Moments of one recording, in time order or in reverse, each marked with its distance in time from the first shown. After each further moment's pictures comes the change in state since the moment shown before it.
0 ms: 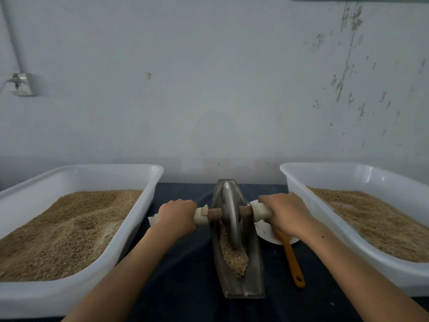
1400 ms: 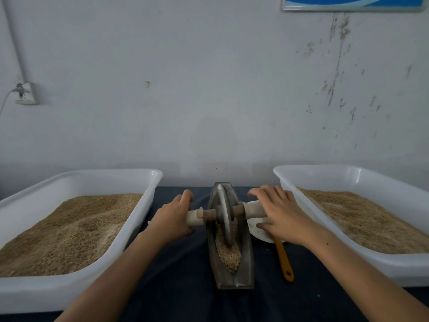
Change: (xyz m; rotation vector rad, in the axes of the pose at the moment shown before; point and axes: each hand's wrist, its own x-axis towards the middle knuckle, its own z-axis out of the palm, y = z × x) left_hand -0.008 -0.015 0.009 -0.240 0.179 0.123; right_hand -0.024 0.013 0.000 0.065 0.102 -0.142
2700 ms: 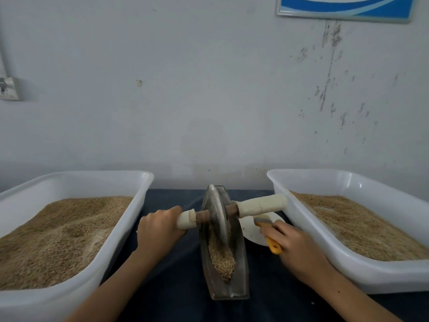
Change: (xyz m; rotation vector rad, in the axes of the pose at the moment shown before) left_hand -0.016 0.006 0.013 0.112 0.275 -0.093; right_hand -0.057 0.006 0.028 0.077 0.292 -0.079
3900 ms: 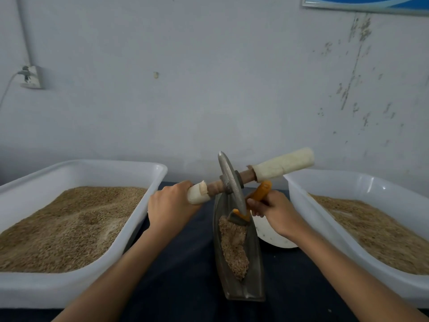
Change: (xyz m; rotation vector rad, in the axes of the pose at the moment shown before) left_hand 0.020 0.006 -0.026 -0.092 0.219 -0.117; right_hand 0.094 -0.017 0.012 0.782 -0.116 0.308
